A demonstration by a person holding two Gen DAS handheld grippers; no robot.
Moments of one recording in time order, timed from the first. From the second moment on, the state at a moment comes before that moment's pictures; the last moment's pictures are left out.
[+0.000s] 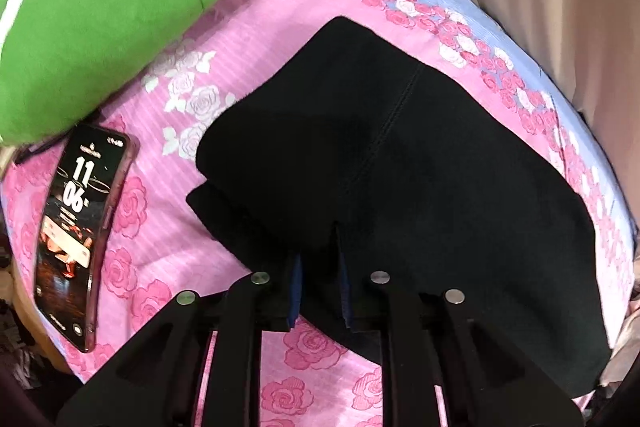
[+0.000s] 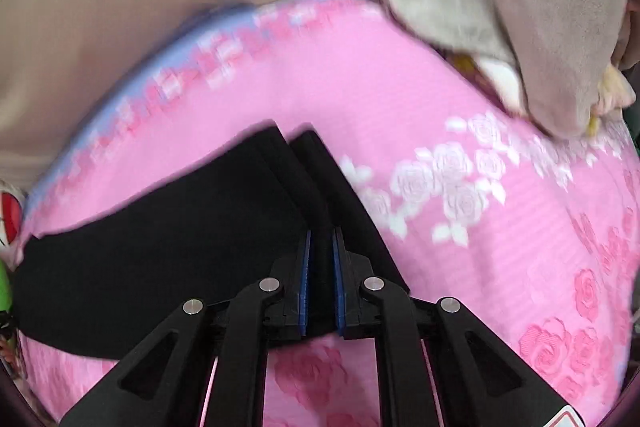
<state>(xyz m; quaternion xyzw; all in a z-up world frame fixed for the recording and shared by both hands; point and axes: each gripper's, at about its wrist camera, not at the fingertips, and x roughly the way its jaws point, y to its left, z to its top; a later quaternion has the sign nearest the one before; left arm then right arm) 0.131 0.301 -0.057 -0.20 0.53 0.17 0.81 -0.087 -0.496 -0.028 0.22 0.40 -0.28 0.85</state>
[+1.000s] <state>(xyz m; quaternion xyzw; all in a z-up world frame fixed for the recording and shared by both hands) 0.236 0.093 -0.030 -0.07 0.53 0.01 0.85 -0.042 -0.498 -0.008 0.12 0.43 -0.32 0.84</state>
